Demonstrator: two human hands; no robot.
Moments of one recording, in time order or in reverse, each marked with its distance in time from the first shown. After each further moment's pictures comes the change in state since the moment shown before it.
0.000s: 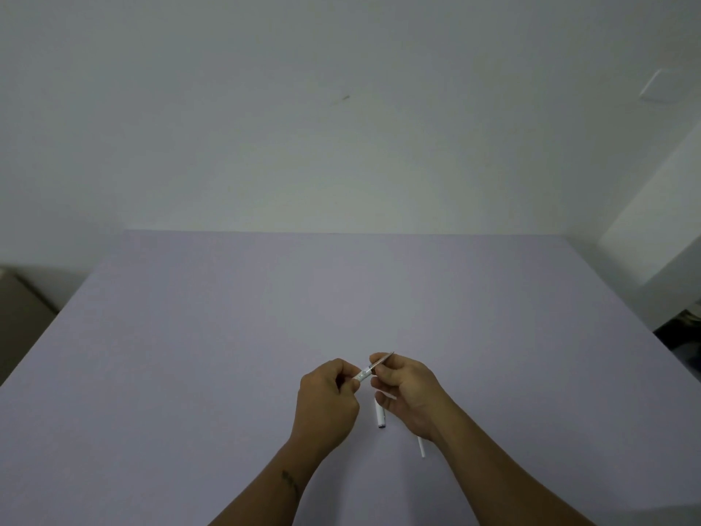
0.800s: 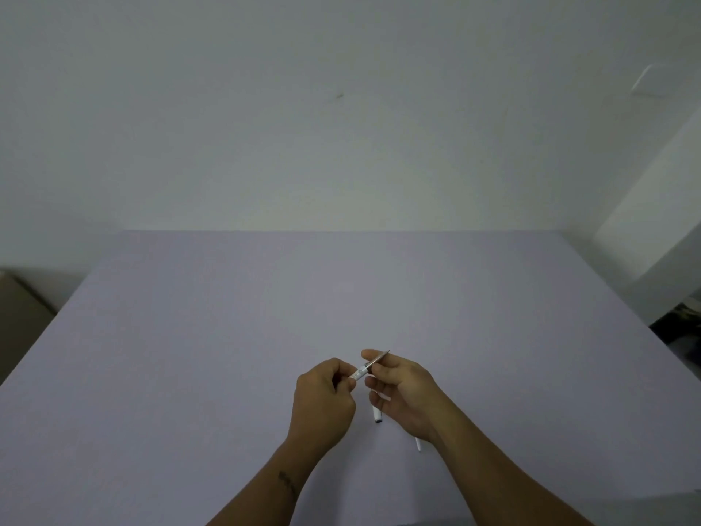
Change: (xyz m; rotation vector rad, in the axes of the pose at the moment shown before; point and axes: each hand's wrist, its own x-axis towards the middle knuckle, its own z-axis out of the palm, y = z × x) left_hand -0.008 0.003 0.001 0.002 0.004 -0.004; right_hand -0.010 0.002 -0.003 0.086 -0.079 0.032
